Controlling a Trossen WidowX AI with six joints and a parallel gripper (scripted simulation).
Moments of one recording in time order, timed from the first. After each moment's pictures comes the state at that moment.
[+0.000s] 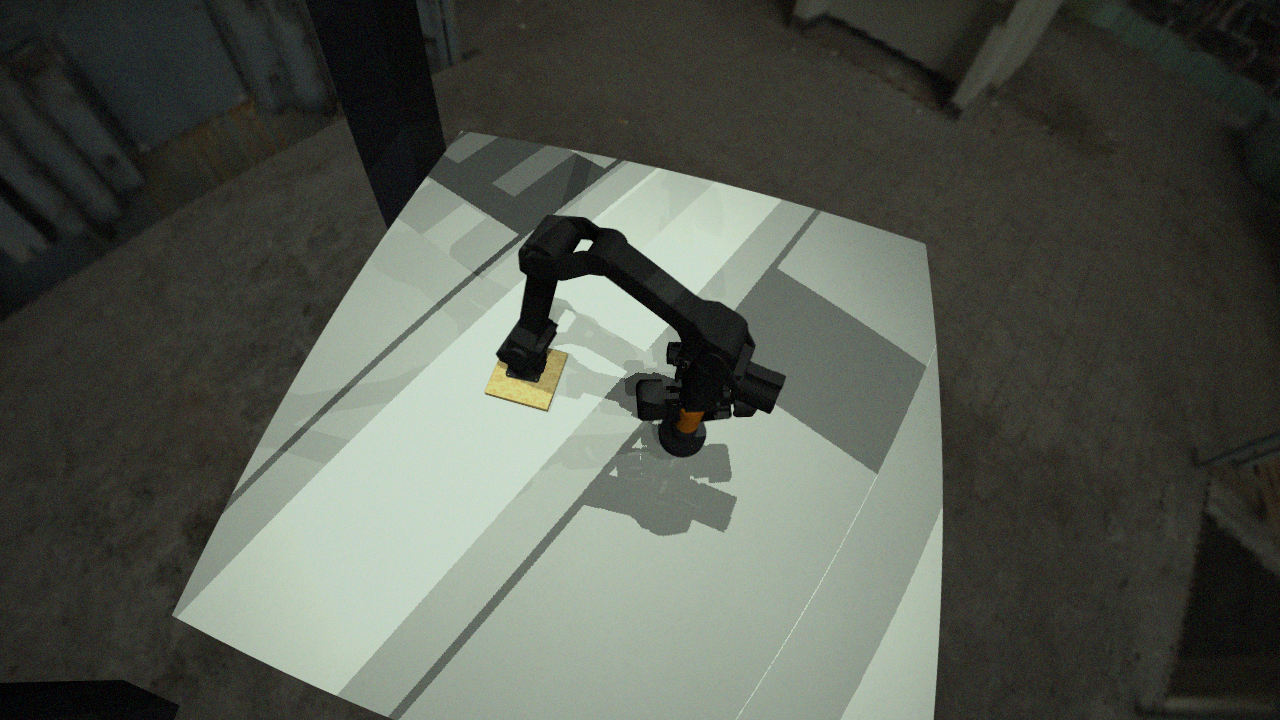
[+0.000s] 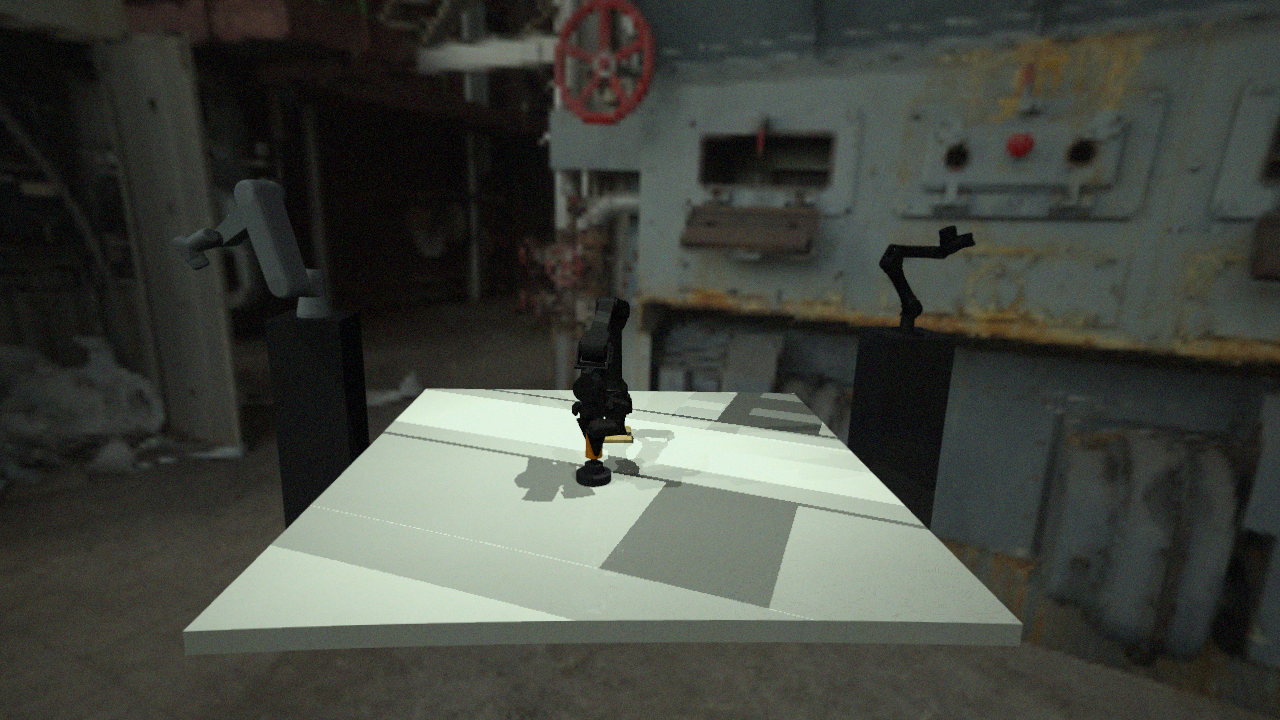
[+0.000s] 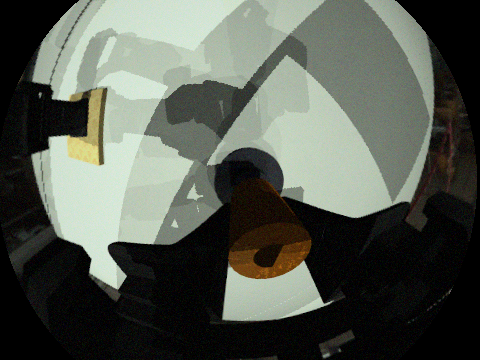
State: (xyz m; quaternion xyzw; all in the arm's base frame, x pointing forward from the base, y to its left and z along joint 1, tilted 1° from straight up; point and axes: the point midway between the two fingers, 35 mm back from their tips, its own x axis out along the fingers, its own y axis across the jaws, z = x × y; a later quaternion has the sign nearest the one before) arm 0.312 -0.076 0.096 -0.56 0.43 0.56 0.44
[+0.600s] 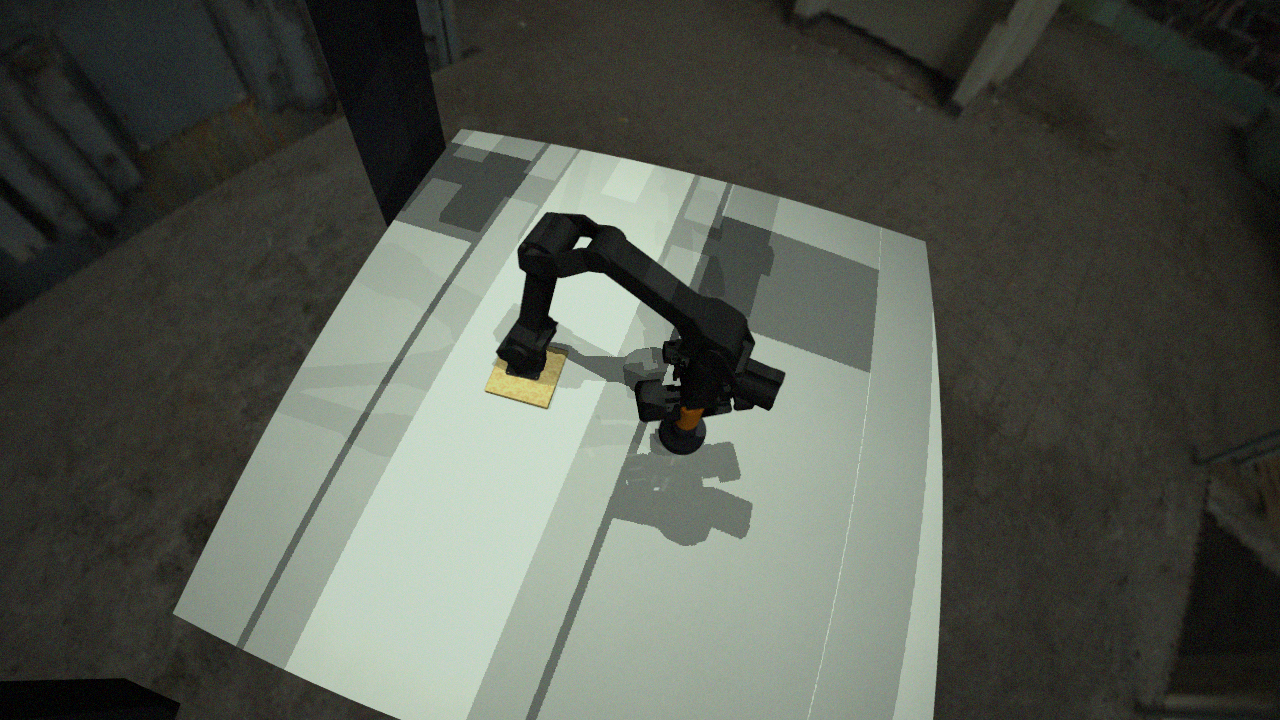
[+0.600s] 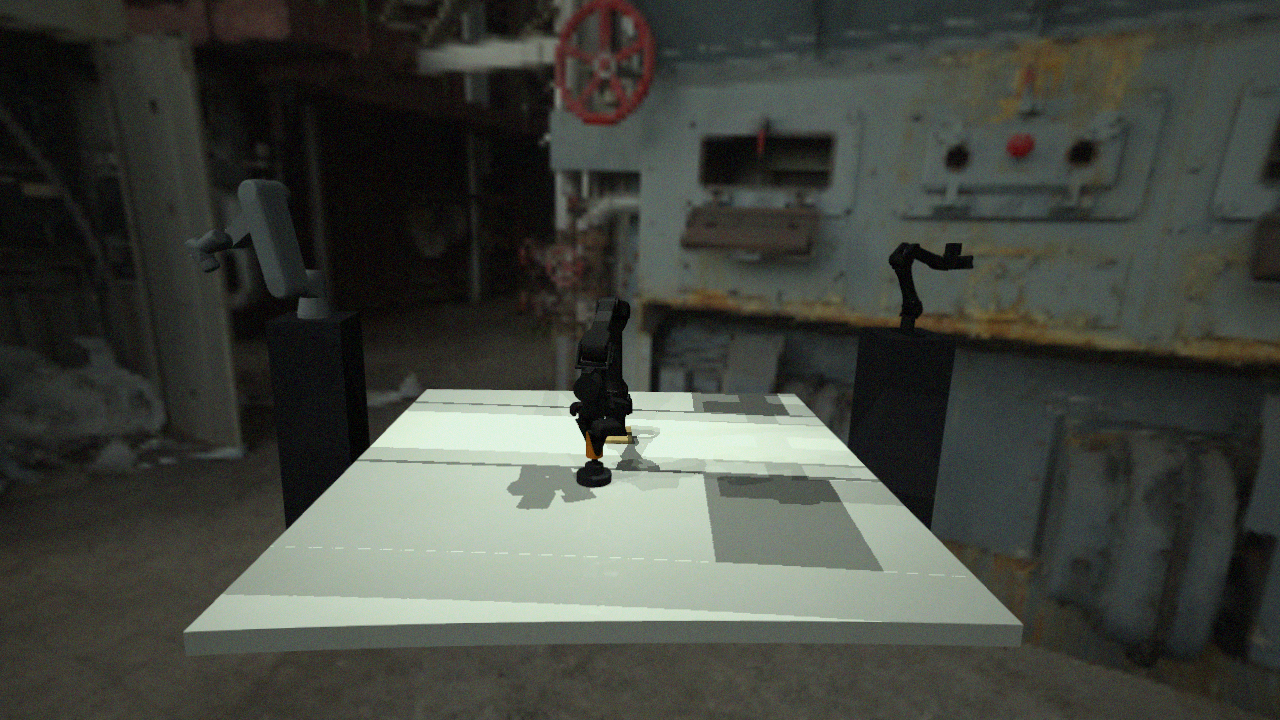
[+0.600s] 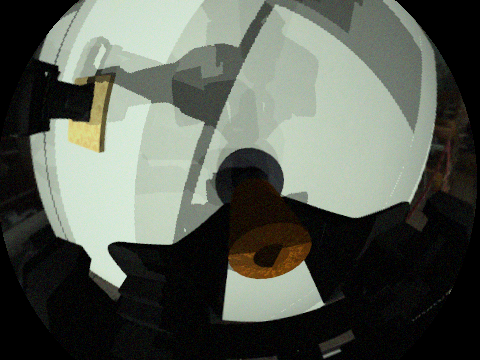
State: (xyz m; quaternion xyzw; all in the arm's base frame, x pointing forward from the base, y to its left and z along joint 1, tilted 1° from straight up) arm 0.311 -0.076 0.097 -0.57 0.41 0.58 0.41
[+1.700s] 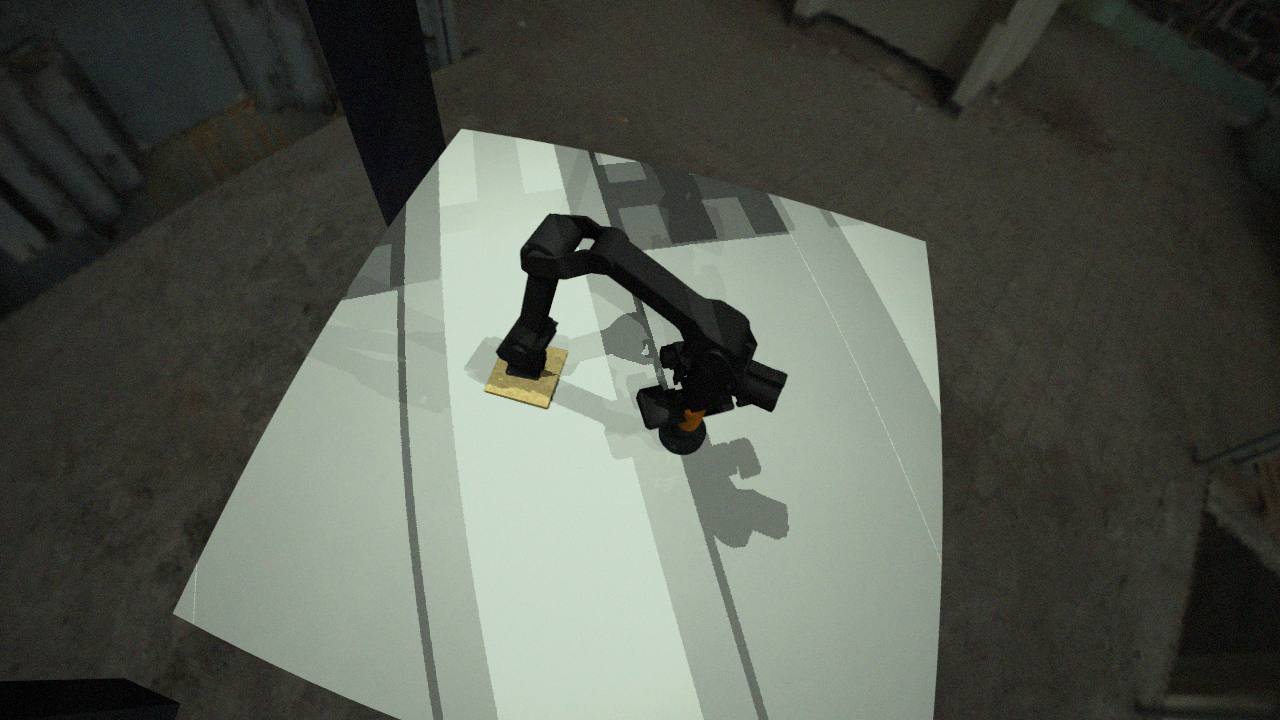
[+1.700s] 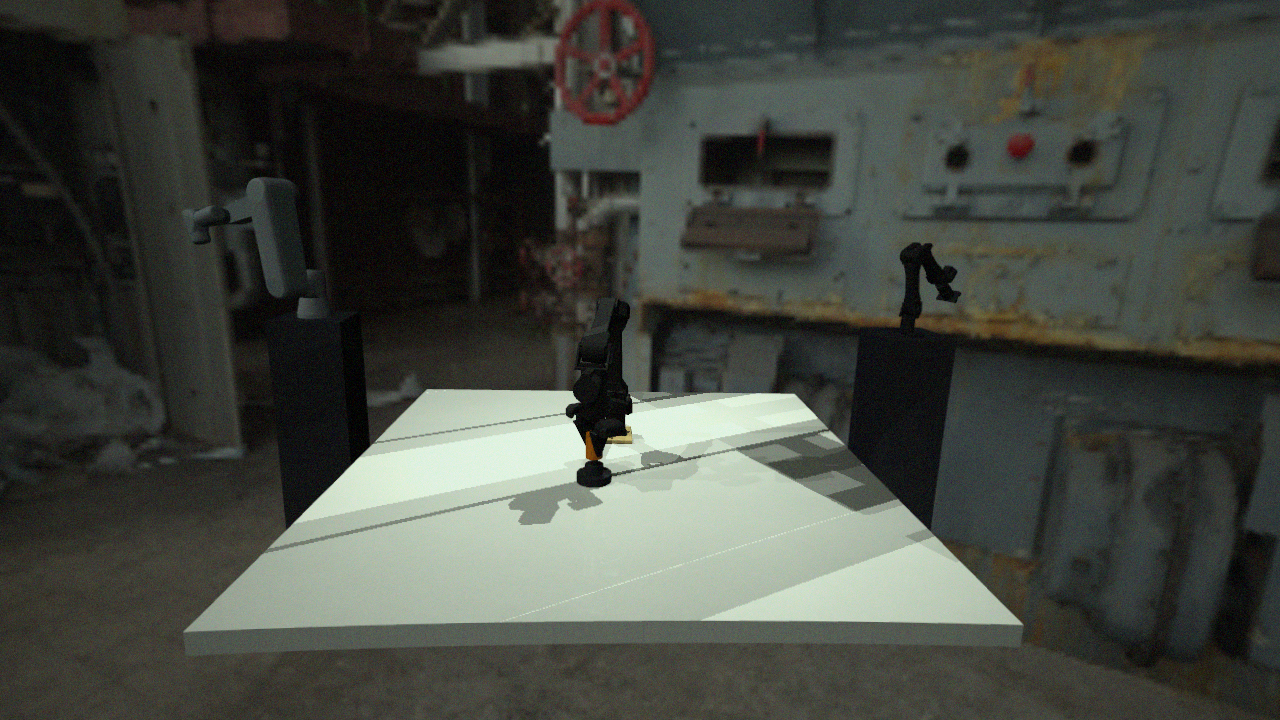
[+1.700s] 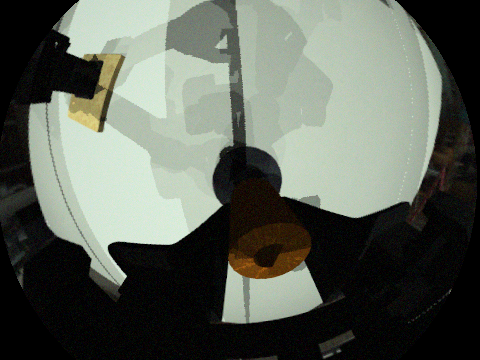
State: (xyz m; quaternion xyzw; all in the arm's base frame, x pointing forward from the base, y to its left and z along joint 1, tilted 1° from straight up) arm 0.314 -0.077 0.096 -0.60 0.37 0.60 0.37
